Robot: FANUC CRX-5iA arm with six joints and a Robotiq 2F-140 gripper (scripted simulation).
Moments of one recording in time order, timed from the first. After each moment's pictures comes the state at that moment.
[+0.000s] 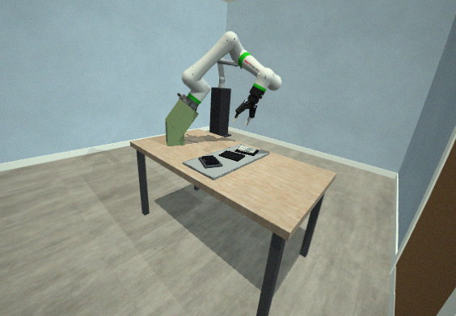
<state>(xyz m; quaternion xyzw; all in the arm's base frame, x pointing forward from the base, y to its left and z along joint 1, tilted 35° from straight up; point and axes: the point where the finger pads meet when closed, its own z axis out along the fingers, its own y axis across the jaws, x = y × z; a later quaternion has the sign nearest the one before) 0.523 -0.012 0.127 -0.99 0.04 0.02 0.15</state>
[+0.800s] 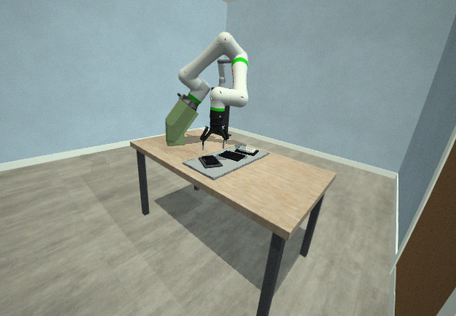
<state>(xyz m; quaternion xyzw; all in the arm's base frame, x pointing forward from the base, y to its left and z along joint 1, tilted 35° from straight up) 0.524 -0.095 -0.125 -0.93 0.21 -0.07 0.28</state>
